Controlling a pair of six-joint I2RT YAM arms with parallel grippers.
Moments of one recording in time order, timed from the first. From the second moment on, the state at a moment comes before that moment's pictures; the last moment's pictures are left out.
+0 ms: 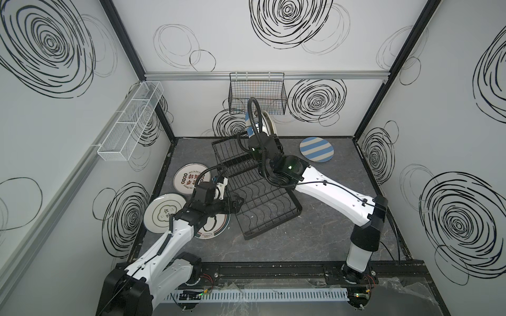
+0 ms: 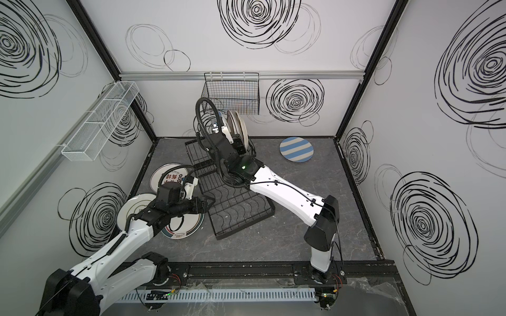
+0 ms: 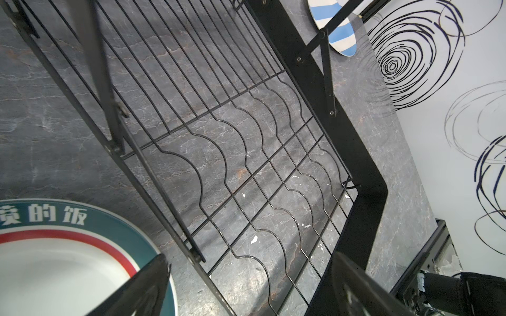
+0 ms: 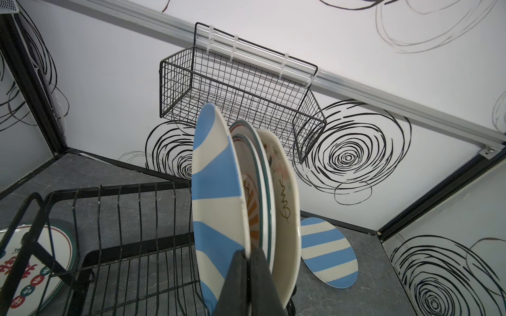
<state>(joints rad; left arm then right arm) -0.30 0.98 0.55 -0.30 0.37 -0.40 0.98 1.81 1.91 -0.44 0.93 0.05</state>
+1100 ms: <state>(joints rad) -0.30 0.98 0.55 -0.30 0.36 -0.40 0.99 1.96 2.24 -0.50 0.97 -0.01</state>
